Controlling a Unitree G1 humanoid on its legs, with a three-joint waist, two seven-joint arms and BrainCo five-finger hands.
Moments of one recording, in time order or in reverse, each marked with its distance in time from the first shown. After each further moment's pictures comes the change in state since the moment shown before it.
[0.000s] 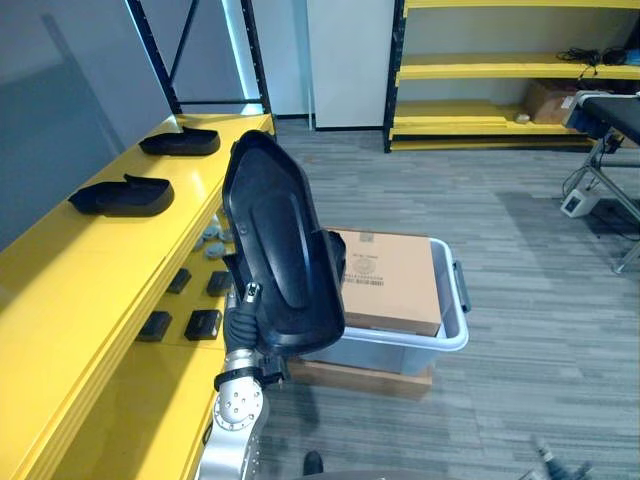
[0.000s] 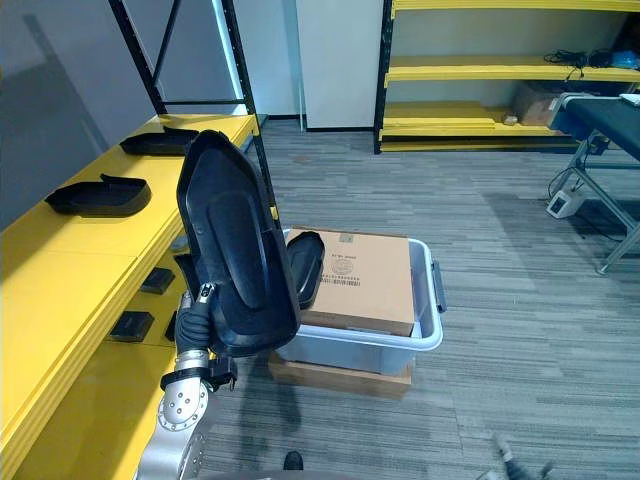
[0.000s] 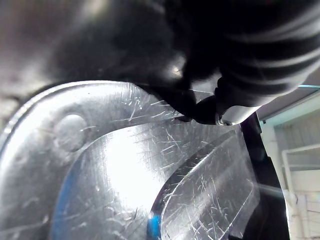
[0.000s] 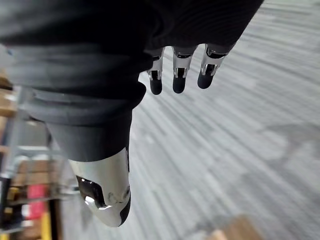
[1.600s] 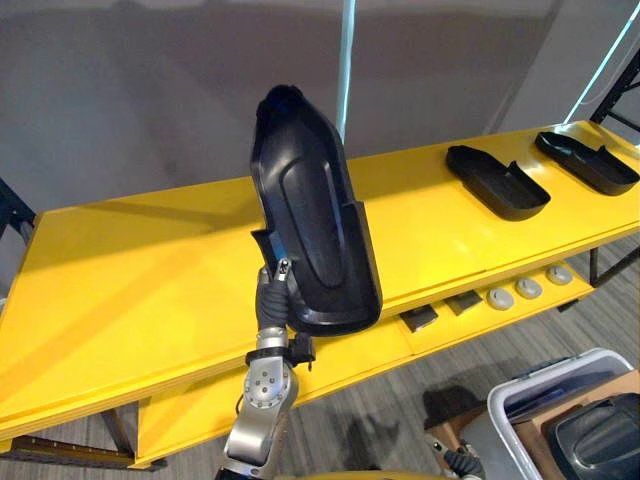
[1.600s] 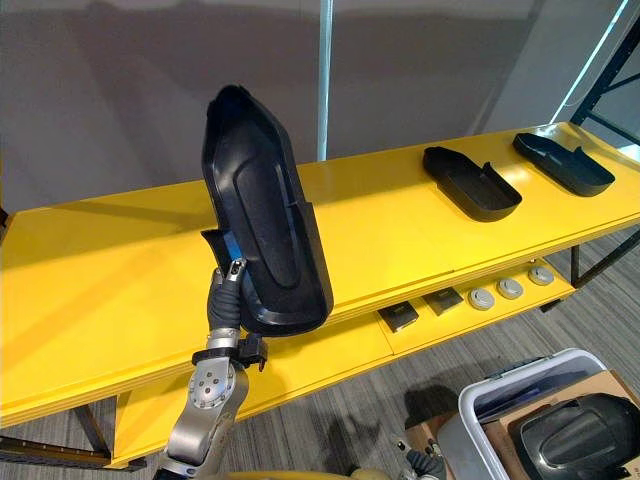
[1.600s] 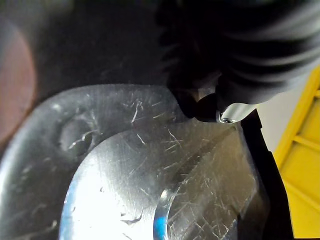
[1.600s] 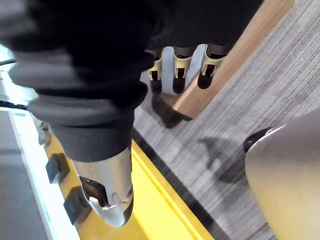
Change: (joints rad) left arm -0.149 -0.053 -0.105 0.160 -0.016 -0.008 0.028; right arm -0.070 -0.021 0.237 0.004 -0.088 0.004 0.045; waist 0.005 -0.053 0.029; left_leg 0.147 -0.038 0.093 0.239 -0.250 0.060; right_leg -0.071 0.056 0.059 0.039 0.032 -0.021
